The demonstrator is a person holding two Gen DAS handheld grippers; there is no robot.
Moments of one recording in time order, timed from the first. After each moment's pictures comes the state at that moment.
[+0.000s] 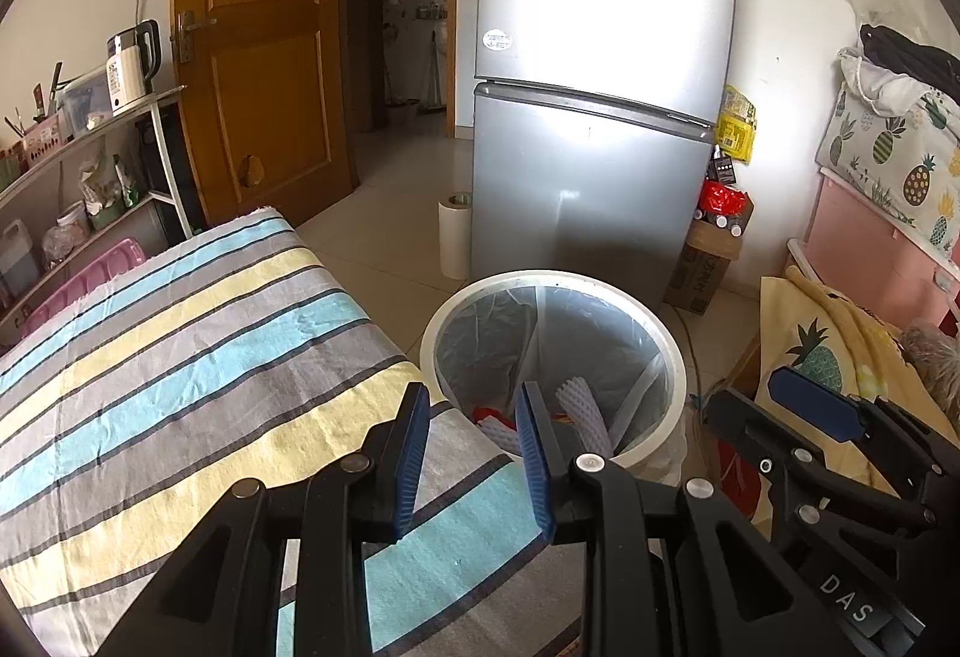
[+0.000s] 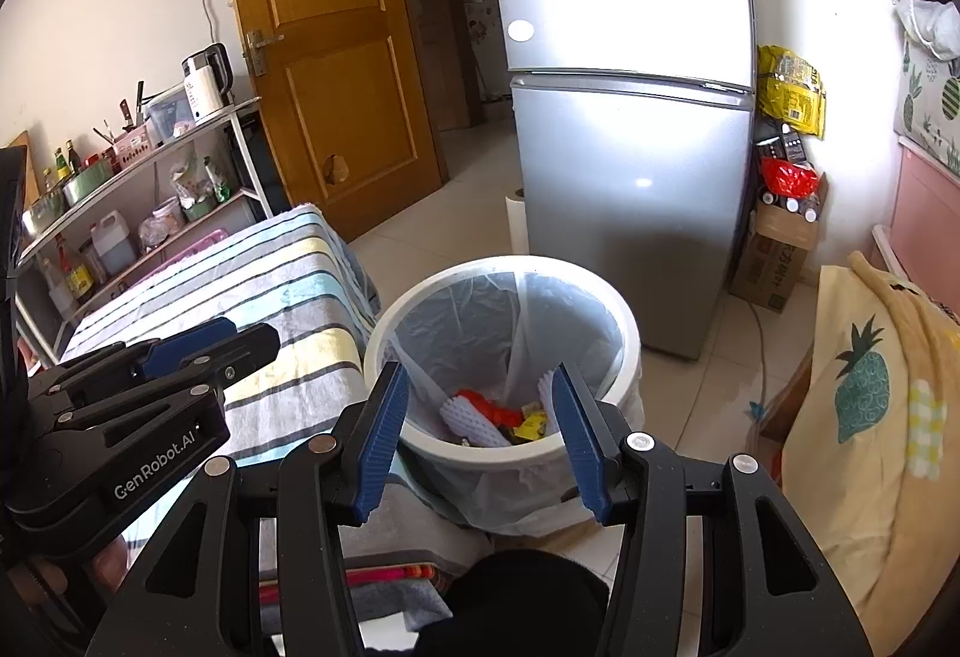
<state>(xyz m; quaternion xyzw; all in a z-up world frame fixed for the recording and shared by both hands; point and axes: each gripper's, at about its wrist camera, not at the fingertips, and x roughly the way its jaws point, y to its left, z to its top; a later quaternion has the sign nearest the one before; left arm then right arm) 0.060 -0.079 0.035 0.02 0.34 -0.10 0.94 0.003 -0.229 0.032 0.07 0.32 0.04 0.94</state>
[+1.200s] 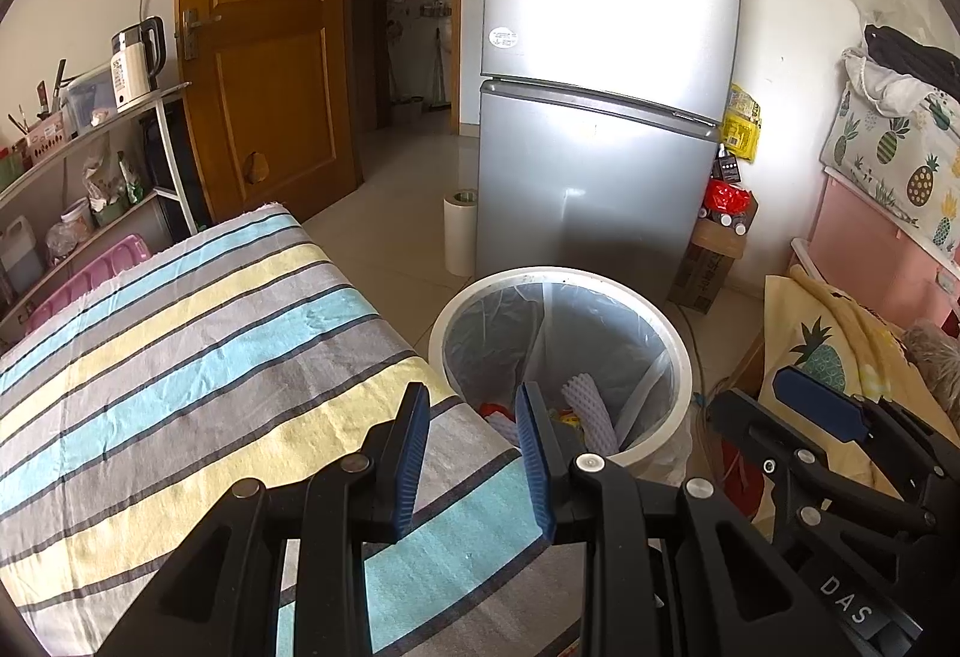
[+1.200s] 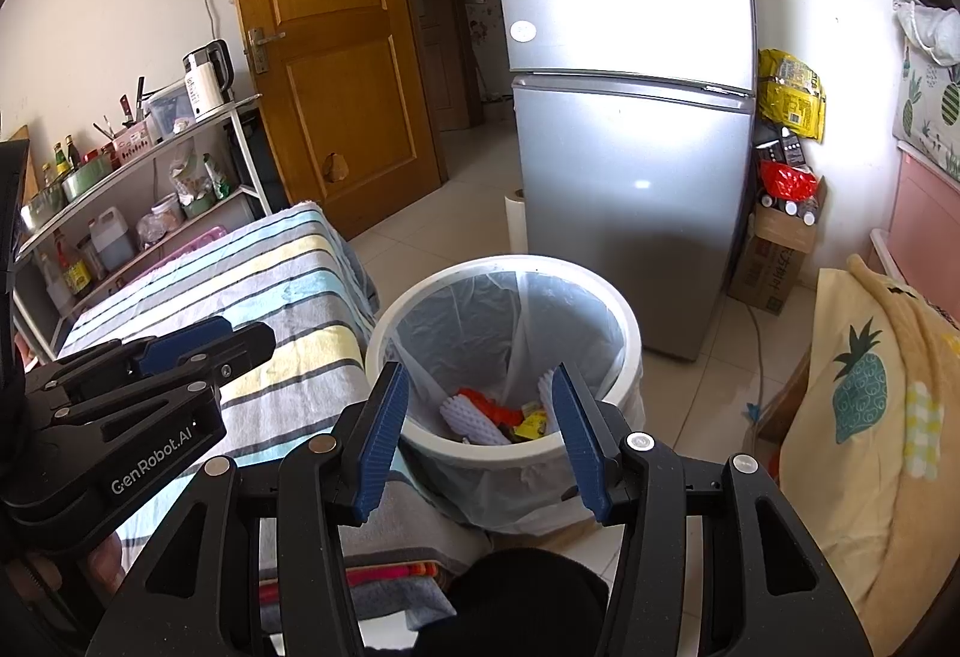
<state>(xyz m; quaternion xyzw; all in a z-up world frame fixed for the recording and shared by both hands) 0.059 -0.077 0.036 0.02 0.34 -0.09 0.93 0.002 -0.225 0.035 0.06 0.32 0.04 0.94</state>
